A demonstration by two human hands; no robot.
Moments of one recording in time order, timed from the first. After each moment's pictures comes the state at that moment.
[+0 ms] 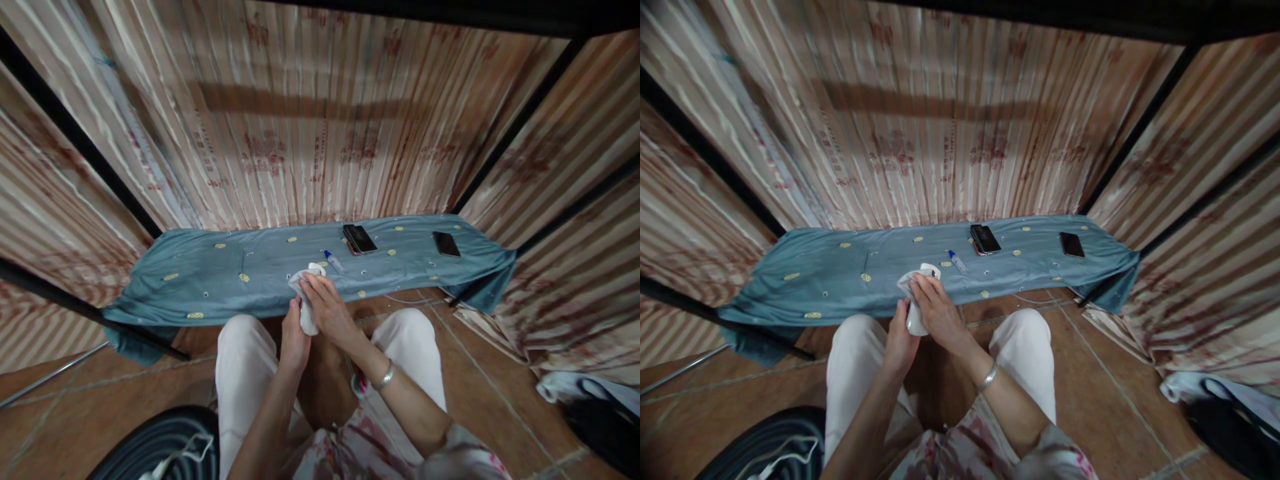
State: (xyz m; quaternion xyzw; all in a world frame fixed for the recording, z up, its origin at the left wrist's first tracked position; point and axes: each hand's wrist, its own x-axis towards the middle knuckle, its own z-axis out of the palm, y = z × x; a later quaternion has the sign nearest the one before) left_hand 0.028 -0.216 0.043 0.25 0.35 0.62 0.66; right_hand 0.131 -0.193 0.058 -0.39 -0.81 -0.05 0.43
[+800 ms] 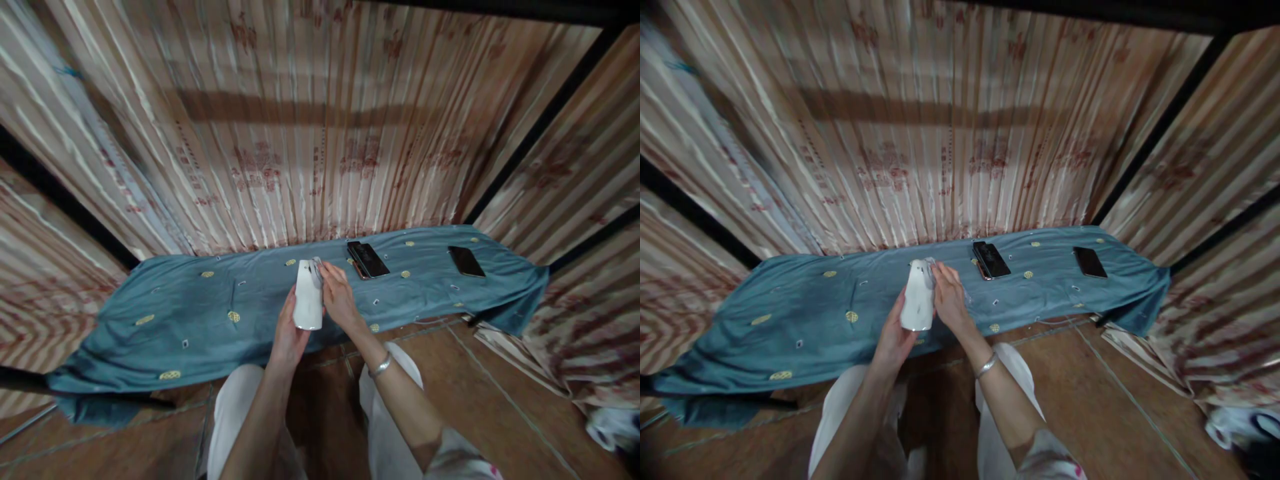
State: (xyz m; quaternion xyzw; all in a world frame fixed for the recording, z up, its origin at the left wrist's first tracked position) left_hand 0.029 -0.094 0.060 0.18 0.30 0.60 0.72; right_hand 0.158 -0.047 0.034 -0.48 -0.71 0.01 0.51
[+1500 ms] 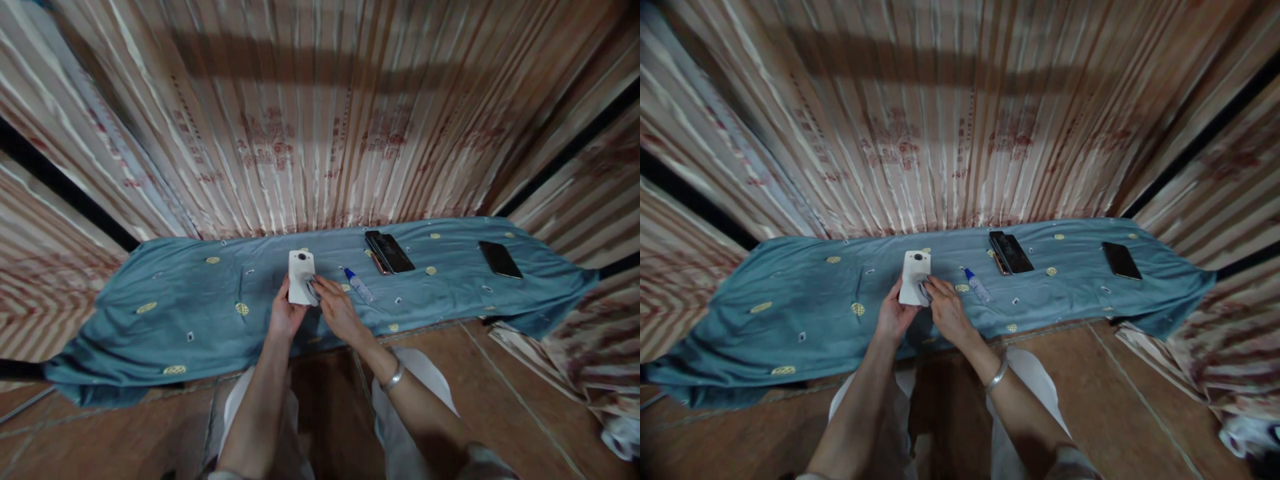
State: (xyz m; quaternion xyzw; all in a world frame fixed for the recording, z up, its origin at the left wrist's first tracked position) left_hand -0.009 -0.025 0.024 0.02 0.29 0.60 0.74; right_hand 0.124 -0.050 -0.004 -0.45 -0.77 0.10 0.44
